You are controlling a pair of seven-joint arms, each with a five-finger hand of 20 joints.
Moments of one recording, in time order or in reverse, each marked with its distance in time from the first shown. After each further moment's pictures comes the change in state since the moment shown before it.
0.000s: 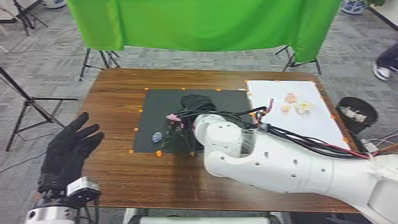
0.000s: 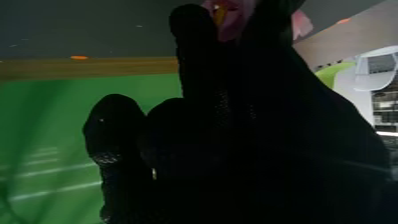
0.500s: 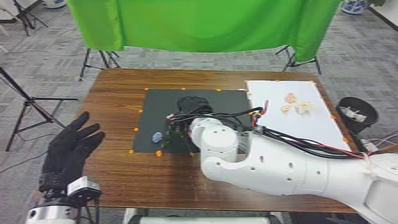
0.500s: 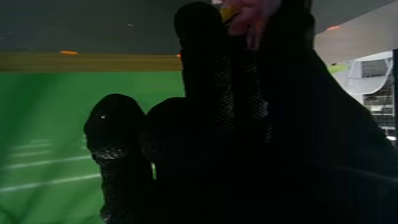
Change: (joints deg) left arm -0.4 0.0 0.3 0.2 -0.1 -0.6 -0.1; right arm 0.4 -1.2 -1.6 0.2 -2.0 -0.4 0.8
